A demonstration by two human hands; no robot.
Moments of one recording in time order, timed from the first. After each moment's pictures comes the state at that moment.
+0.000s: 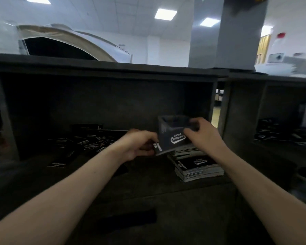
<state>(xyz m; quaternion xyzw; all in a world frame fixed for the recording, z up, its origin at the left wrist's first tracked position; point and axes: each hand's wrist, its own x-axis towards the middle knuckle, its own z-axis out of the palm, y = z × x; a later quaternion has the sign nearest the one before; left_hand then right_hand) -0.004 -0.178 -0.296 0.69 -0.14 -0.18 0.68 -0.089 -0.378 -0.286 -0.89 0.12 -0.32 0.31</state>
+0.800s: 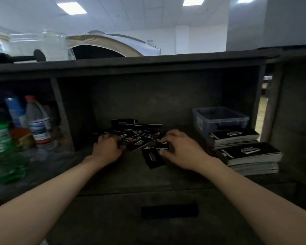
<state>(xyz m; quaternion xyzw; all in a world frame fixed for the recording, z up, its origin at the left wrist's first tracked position) 0.075 0.011 -0.362 0.98 -0.05 0.15 0.10 -0.023 -0.260 -0.346 -0.96 -0.15 -0.20 0.15</state>
